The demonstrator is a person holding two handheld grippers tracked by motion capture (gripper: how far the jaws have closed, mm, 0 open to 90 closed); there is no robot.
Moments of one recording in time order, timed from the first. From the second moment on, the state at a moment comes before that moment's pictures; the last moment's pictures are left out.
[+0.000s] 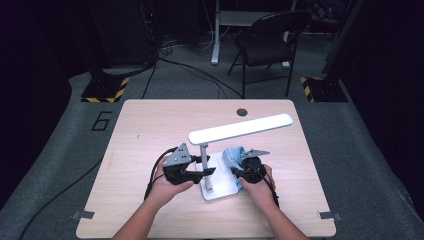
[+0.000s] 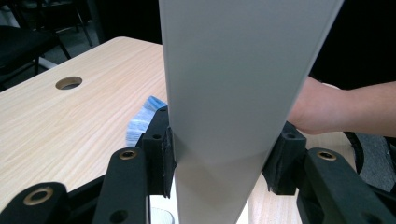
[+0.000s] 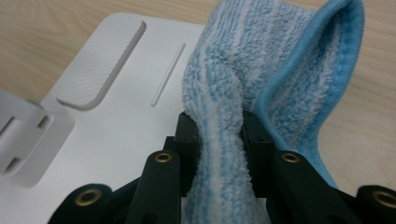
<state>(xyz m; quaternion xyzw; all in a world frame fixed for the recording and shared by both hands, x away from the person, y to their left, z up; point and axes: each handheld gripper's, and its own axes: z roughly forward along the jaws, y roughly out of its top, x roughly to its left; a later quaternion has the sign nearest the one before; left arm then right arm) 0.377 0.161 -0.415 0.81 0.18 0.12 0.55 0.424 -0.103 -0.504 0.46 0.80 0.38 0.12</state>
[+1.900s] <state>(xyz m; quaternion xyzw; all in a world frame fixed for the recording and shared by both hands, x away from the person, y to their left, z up) 0.380 0.156 -0.416 0.80 0.21 0.14 0.55 0.374 -0.127 -0.503 0.45 0.79 0.41 0.11</state>
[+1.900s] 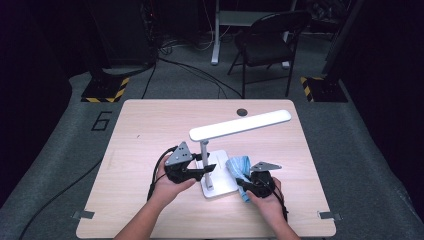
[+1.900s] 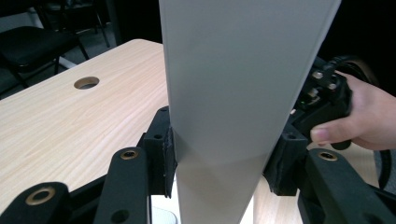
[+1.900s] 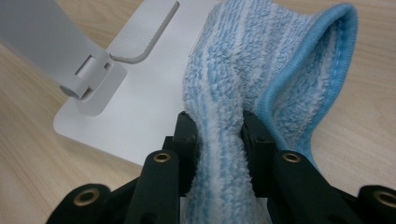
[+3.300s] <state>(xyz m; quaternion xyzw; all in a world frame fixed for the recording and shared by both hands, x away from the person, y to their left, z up) 0.386 0.147 -0.417 0.79 0.23 0.16 0.55 0.331 -0.088 -0.496 0.38 0.83 0.40 0.08</state>
